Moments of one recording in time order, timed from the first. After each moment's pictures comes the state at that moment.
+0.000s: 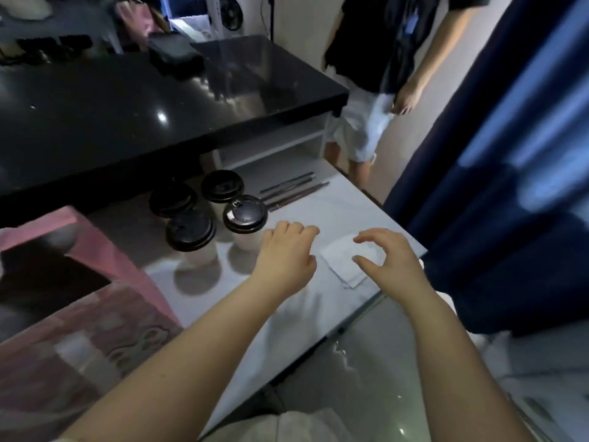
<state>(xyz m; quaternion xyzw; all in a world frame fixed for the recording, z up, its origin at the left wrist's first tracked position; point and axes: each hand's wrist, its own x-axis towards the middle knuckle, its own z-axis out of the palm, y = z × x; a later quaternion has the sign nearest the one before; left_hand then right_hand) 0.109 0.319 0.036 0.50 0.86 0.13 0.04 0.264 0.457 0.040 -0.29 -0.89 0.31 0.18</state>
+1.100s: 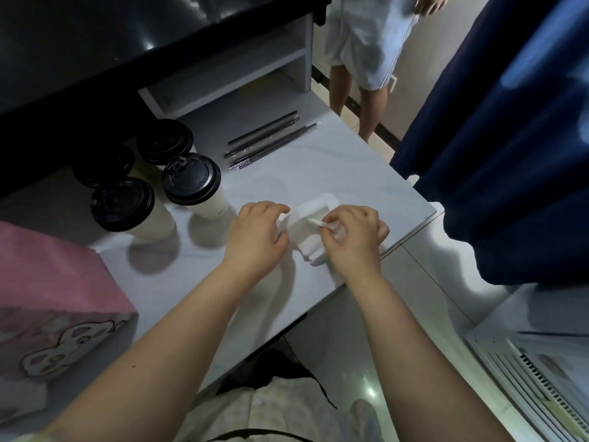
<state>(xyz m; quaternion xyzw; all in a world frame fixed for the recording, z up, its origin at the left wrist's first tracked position) 0.112 0.364 -0.033 0.40 0.89 0.19 0.12 0.235 0.487 -0.070 -0.37 -0.85 0.27 0.24</state>
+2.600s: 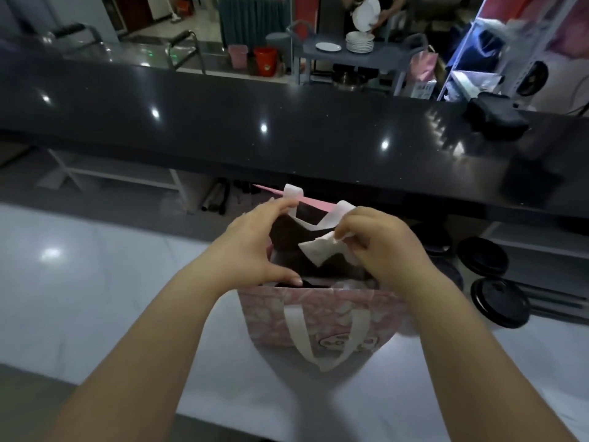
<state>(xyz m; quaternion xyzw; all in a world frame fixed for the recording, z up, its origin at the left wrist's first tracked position) 0.013 -0.067 0.126 0.15 0.92 0.35 0.05 0.002 0.175 0.125 0.27 -0.91 0.28 0.15</state>
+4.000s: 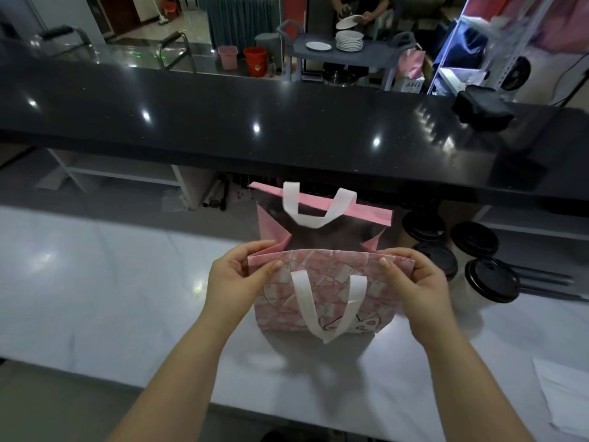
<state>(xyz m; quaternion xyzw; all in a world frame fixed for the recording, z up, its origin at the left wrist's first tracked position) 0.070 -0.075 0.055 0.00 0.70 0.72 -0.06 0.075 0.198 0.058 -0.01 -0.68 0.73 0.09</state>
